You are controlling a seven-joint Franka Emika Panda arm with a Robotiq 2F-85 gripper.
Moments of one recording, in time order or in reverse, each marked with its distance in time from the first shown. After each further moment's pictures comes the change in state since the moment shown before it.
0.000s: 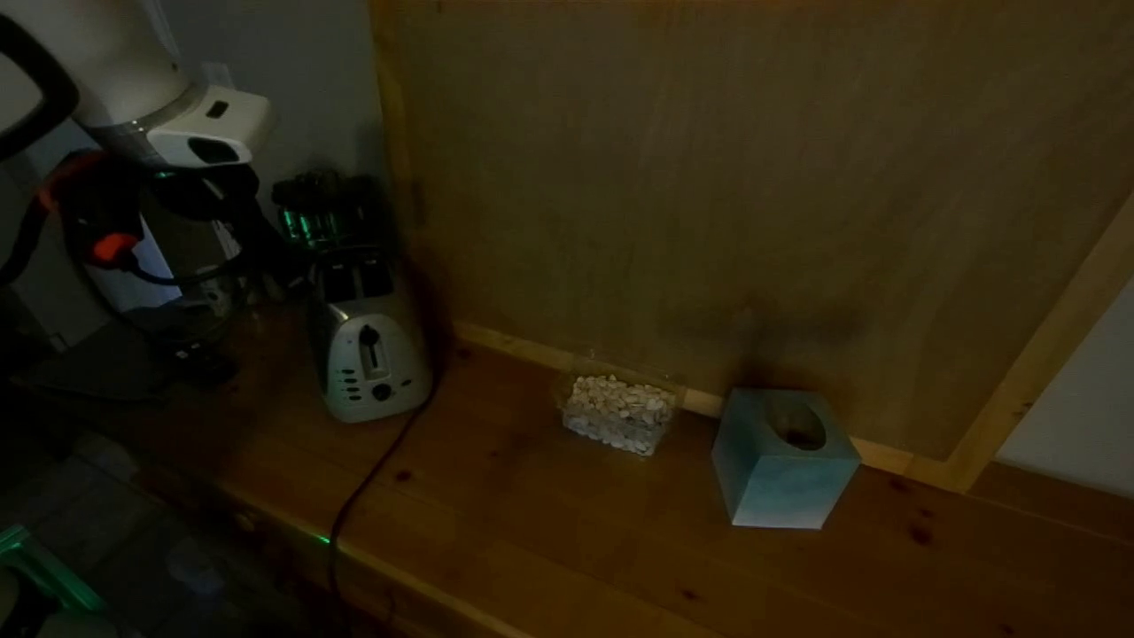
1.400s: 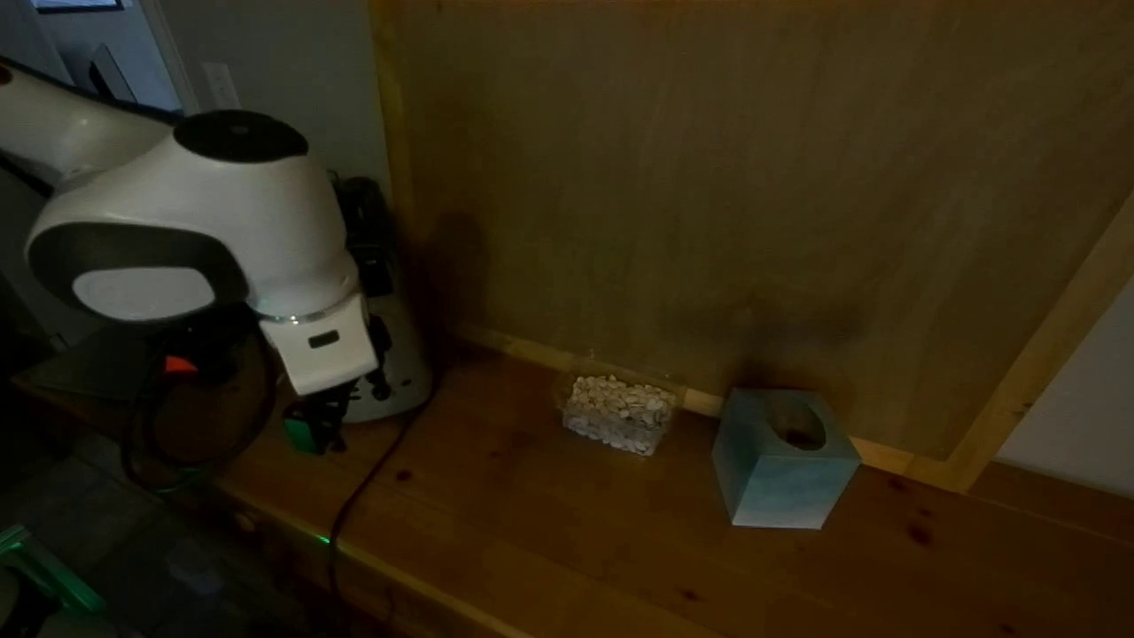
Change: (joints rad) arm -0.286 0.382 -0.093 0.001 0.069 0.078 0.523
